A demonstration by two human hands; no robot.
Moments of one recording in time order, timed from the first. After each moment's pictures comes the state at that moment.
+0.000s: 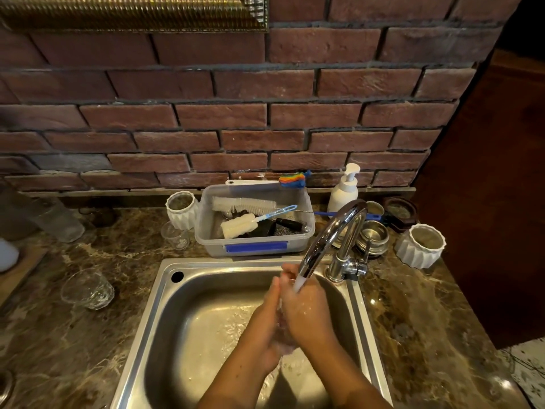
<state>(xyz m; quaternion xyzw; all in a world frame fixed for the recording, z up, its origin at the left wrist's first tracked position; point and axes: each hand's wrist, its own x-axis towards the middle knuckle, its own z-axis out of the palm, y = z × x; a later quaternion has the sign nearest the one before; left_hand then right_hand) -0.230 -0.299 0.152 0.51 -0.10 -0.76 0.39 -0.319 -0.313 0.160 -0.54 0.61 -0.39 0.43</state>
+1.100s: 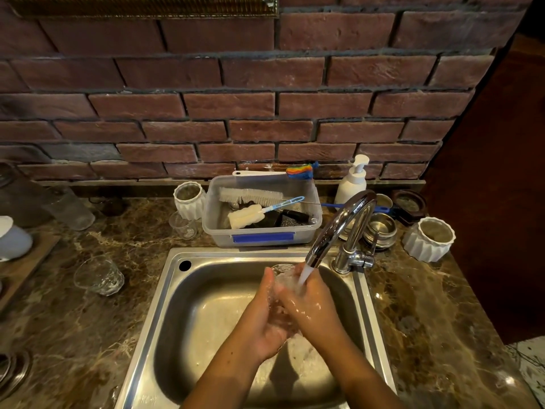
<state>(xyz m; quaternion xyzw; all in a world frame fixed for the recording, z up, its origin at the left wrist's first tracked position) -0.210 -0.294 0.148 0.47 -0.03 -0.78 0.42 -0.326 -0.301 0.156 -0.56 0.56 -0.37 0.48</state>
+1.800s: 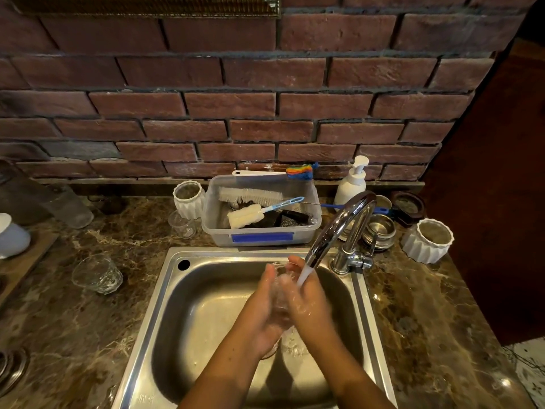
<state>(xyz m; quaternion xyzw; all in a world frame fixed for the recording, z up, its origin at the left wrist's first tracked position) -0.213 -0.297 0.157 0.49 -0.09 -0.76 0.43 -0.314 -0.301 0.155 -0.48 0.57 -0.39 0.54</state>
